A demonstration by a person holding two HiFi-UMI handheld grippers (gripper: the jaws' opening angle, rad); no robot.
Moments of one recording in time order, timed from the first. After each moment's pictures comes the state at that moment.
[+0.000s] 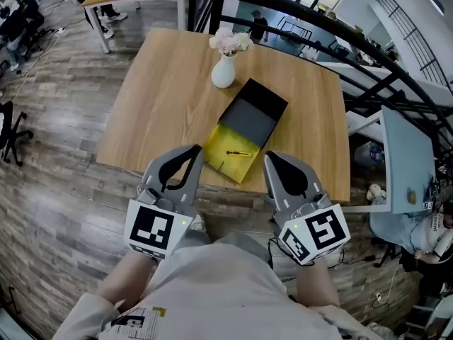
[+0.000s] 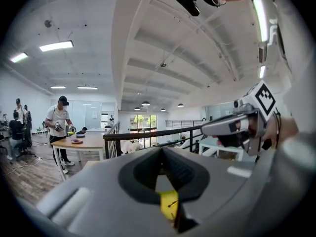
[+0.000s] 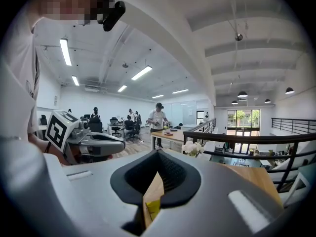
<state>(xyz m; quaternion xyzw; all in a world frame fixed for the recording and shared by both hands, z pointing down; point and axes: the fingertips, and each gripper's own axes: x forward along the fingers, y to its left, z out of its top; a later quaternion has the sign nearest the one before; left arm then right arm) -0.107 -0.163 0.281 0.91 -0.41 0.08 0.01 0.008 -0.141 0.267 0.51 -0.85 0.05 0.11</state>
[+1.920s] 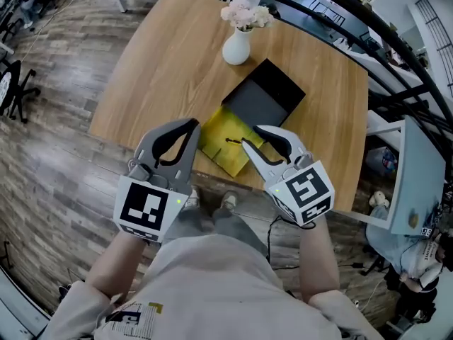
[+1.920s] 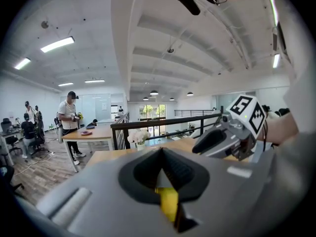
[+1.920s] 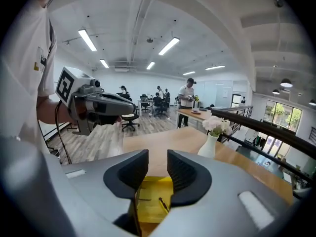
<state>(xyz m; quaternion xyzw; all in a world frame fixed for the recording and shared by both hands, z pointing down) -0.070 -0.236 0.331 0.87 -0.46 0.14 0.06 0.024 -0.234 0.390 0.32 -0.91 0.06 0.25</state>
